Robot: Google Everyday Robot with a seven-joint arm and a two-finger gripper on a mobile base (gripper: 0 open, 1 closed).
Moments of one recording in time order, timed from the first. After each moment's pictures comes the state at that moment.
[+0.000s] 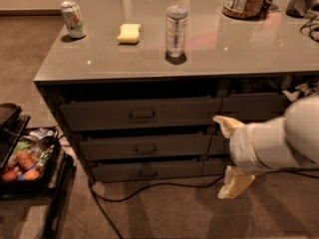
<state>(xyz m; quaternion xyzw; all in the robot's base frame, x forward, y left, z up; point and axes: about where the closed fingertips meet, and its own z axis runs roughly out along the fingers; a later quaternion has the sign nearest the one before) 0.422 -0.151 0.774 -0.69 0.67 -0.02 0.28</state>
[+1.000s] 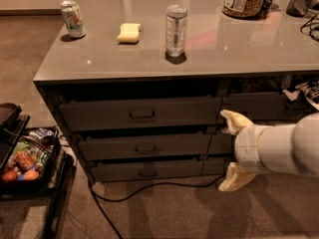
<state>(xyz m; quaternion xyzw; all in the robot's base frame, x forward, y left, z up) 0.436 -0.166 0.777 -0.66 0.67 -0.06 0.33</state>
